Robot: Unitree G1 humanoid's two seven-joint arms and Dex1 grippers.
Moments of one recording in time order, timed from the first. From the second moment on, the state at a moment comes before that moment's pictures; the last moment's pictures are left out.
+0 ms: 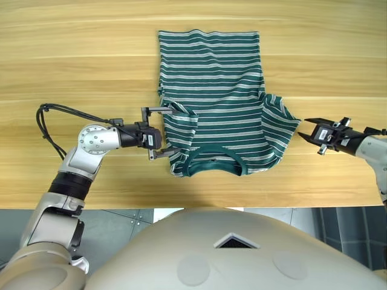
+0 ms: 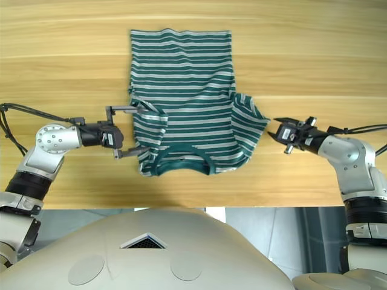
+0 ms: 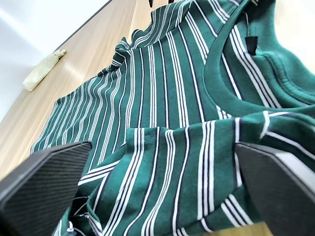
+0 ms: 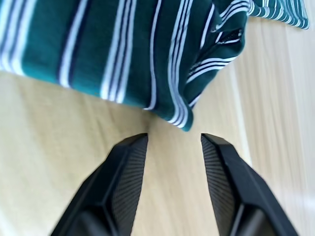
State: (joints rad) left arm -0.08 0.66 -0.34 0.27 0.03 -0.65 -0.95; right arm 0.10 -0.91 0.05 0.30 -0.23 -0.37 0.74
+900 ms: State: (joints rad) left arm -0.08 0.64 -0.34 0.28 0.04 -0.65 -0.95; right arm -0.02 -0.88 0.15 0.49 -0.23 -0.50 0.68
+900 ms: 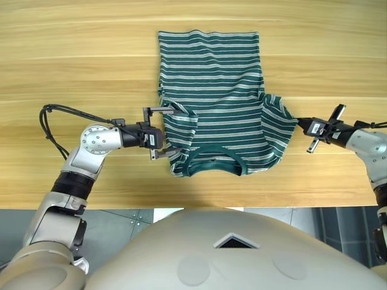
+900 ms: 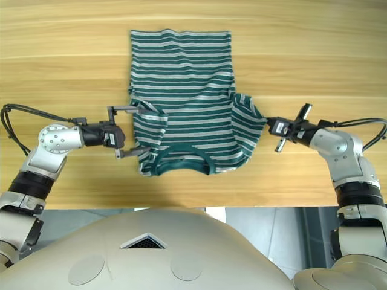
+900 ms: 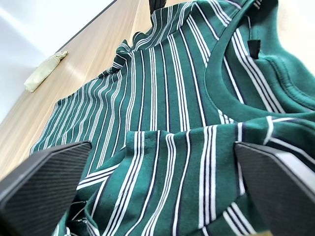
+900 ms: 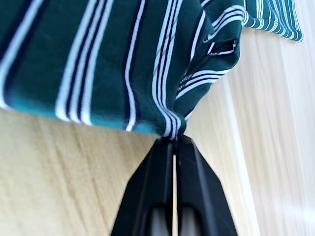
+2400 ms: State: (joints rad) left arm -0.08 0.63 -0.34 0.27 0.04 -0.65 -0.95; right arm -0.25 -0.60 0.37 0.38 -0.29 -0.42 0.79
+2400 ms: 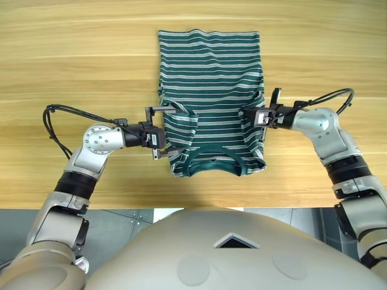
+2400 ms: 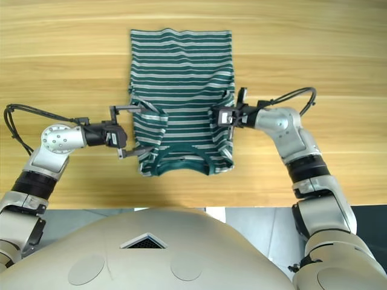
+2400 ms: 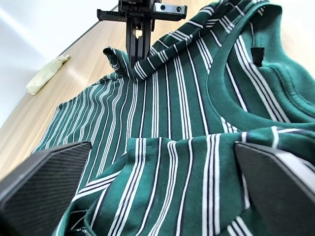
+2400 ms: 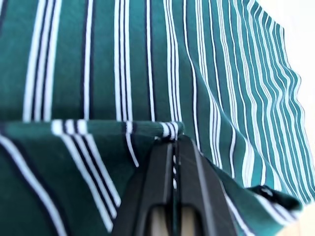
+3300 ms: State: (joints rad) left arm -0.08 0.62 -0.34 0.27 0.04 -0.65 -0.95; right arm -0.26 -0.59 0.38 0.38 -0.29 -0.41 0.77
